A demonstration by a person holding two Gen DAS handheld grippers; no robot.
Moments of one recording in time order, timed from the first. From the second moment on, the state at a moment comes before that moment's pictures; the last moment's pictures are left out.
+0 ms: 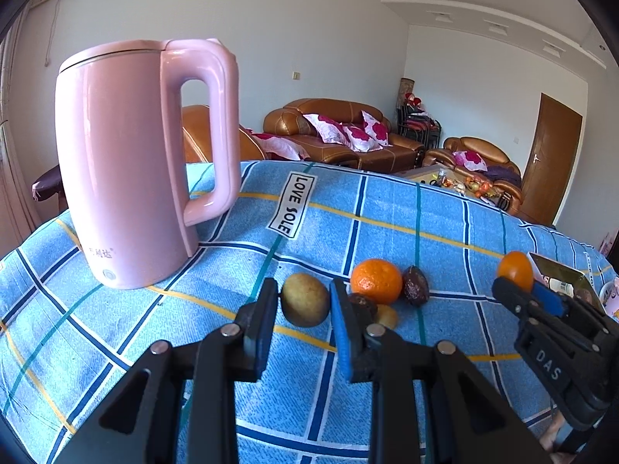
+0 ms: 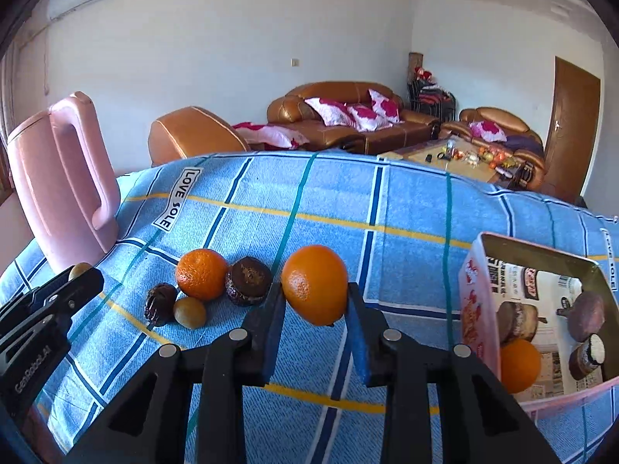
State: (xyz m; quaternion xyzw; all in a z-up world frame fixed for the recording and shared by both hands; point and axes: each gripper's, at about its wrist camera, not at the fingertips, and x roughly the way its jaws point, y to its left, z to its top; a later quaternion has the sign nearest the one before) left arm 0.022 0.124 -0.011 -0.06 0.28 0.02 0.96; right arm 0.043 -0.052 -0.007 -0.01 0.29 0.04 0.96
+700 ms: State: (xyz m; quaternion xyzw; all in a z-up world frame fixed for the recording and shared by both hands) left arm 0.008 0.083 -0.002 0.00 0.24 0.05 0.97; right arm -0.002 -0.081 0.001 -0.02 0.24 0.04 0.97
